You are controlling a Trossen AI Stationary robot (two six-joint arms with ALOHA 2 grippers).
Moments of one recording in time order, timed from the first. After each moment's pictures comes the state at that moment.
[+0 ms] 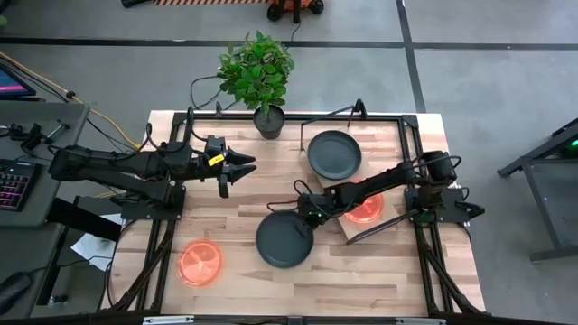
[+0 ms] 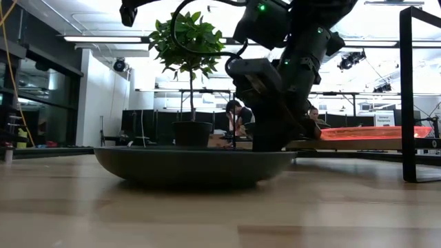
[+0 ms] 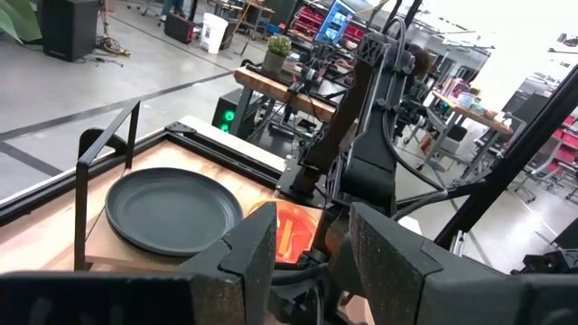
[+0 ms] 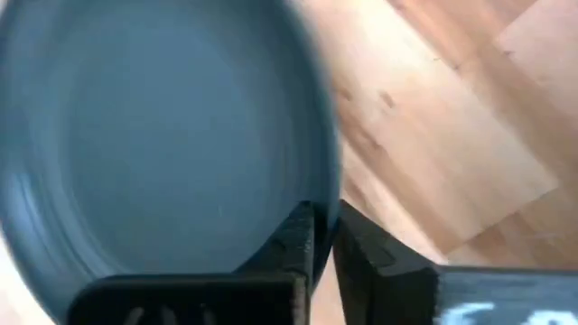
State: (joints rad) left arm -0.05 0.86 0.73 0.05 -0.23 -0.39; right arm 0.15 1.89 1.10 -0.29 -0.07 0.92
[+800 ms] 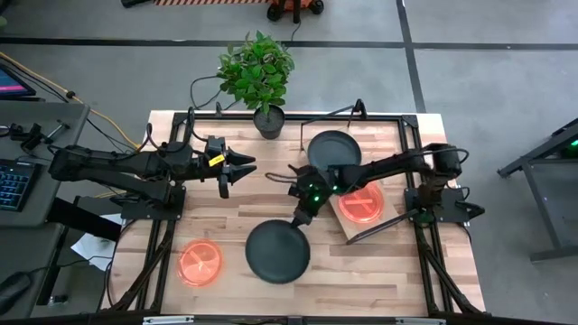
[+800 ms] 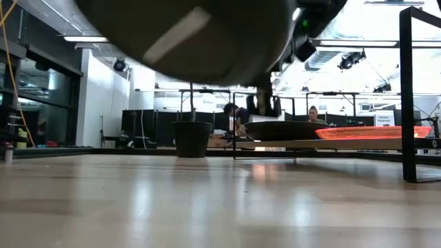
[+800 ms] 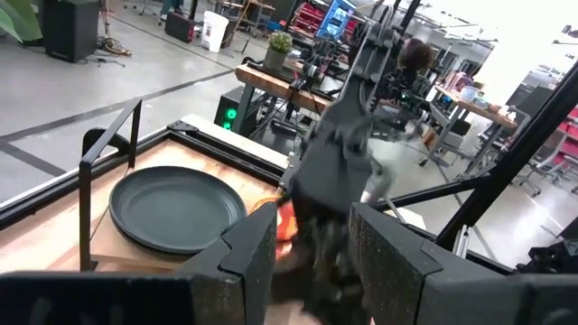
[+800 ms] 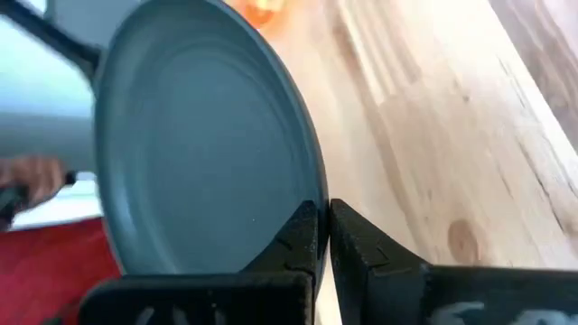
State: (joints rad) left arm -0.05 0.86 0.73 0.04 -0.23 -0.38; right arm -0.01 1.82 1.10 0.02 -0.64 0.84
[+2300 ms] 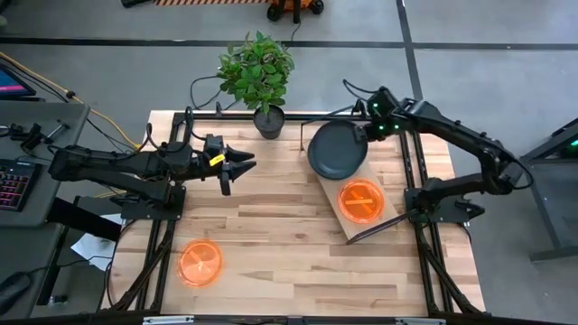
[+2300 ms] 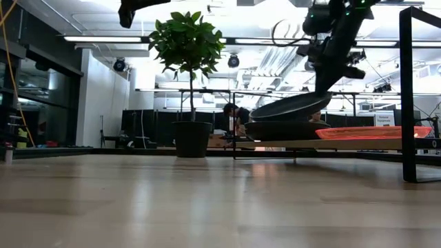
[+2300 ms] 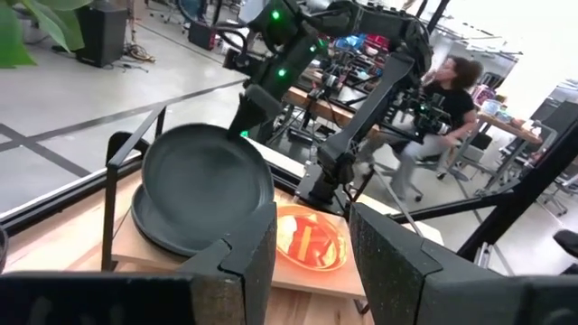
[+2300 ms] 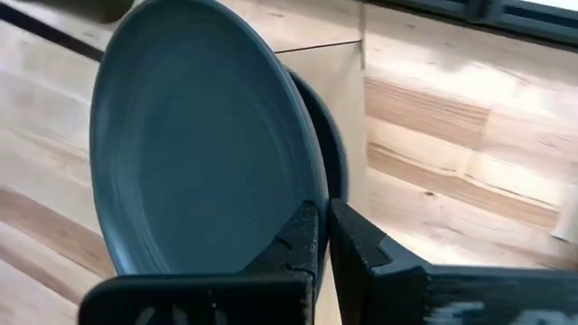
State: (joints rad) left arm -0.06 0.86 0.73 0.04 -0.30 -0.39; right arm -0.73 1.25 1.10 -0.94 -0.04 0.53
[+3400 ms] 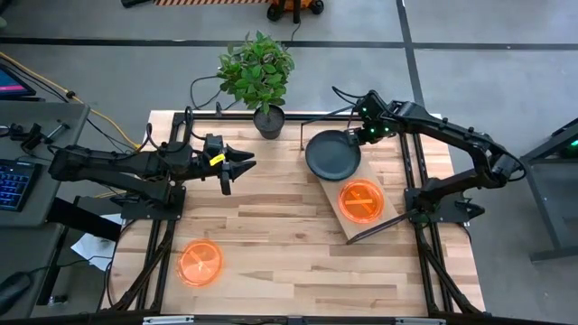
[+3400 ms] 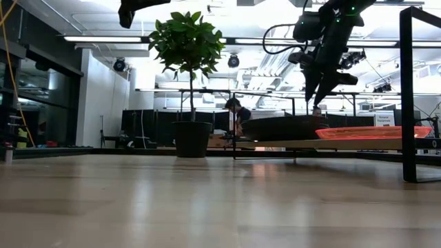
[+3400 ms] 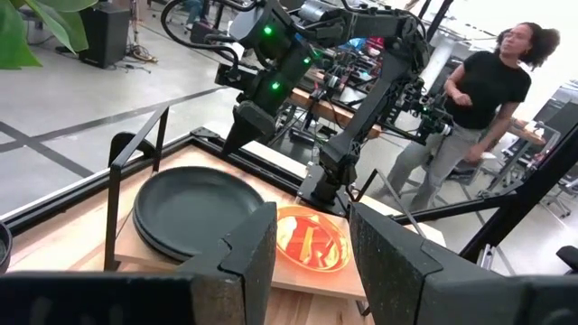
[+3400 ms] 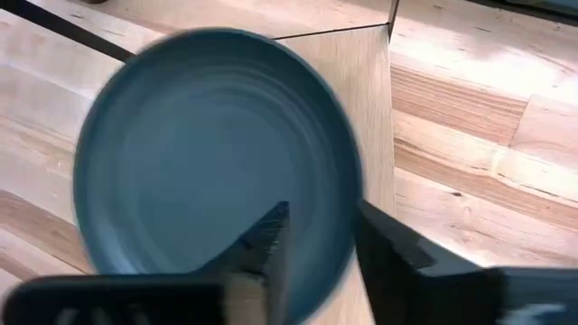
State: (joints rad) left arm -0.06 0.86 0.73 0.04 -0.30 -0.39; right arm -0.67 1.34 1.10 -0.90 -0.03 0.58
